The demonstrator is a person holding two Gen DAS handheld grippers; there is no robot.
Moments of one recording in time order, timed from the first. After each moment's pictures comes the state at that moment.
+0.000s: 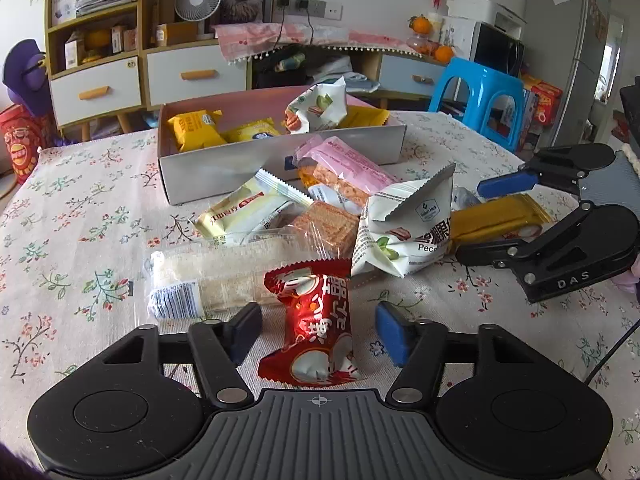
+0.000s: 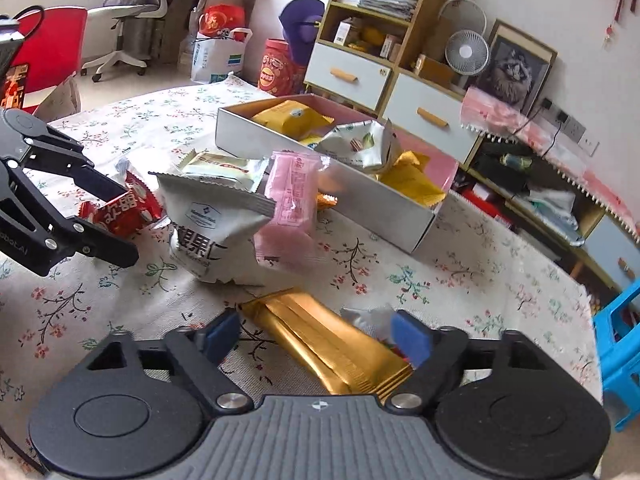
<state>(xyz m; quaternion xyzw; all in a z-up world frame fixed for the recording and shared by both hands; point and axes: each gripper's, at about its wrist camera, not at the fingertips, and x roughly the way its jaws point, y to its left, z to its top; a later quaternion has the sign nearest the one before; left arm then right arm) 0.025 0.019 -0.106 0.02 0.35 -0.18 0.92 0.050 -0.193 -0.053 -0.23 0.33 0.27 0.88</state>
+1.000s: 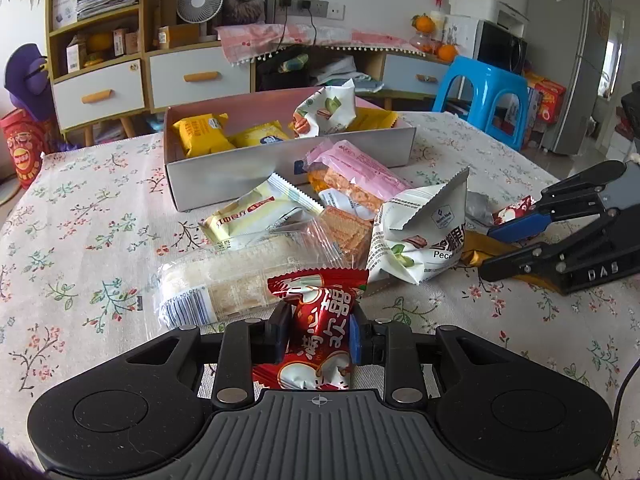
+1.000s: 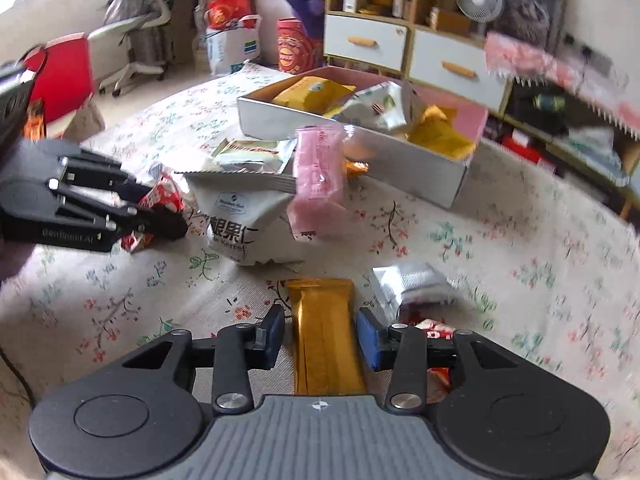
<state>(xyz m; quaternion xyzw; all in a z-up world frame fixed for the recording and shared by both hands) 0.033 0.022 -0.106 0.03 0.35 -0.17 0.92 0.058 -0.206 -0.051 -0.13 0.41 0.31 0.85</state>
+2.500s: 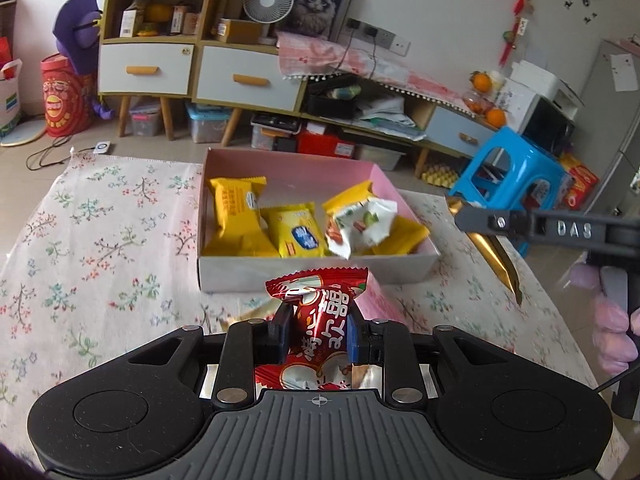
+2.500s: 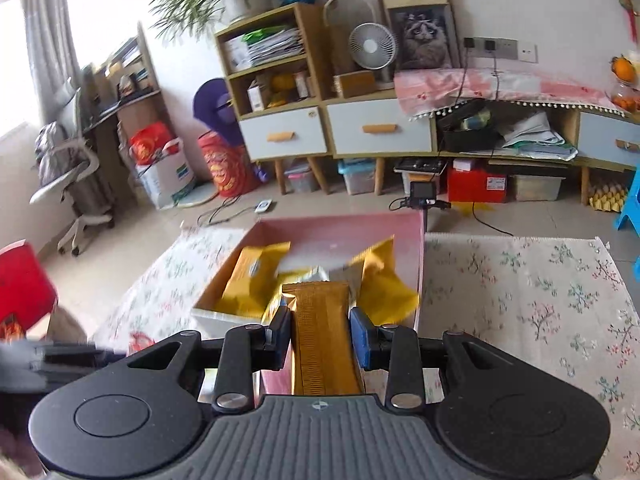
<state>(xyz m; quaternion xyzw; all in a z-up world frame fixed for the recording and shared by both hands) 0.094 0.037 -0.026 -0.10 0.36 -0.12 0.92 0.142 -0.198 0.033 0.05 0.35 0.22 0.91</state>
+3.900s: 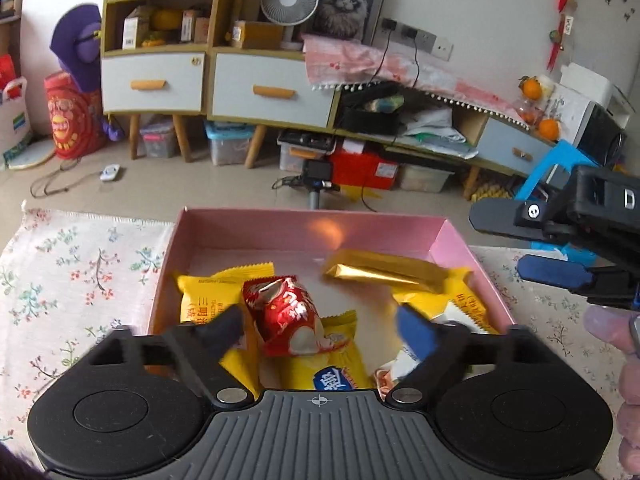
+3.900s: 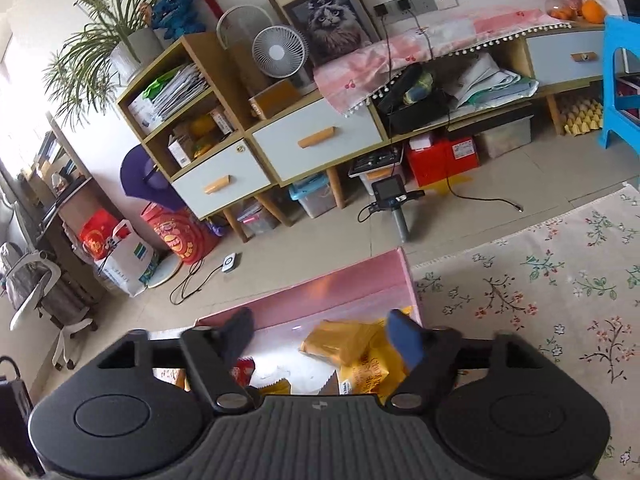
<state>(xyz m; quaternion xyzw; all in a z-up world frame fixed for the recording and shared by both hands) 0.238 0.008 -0.054 -0.07 0.35 -0.06 0.93 0.251 -0.199 -0.007 0.20 0.36 0.14 0.90</state>
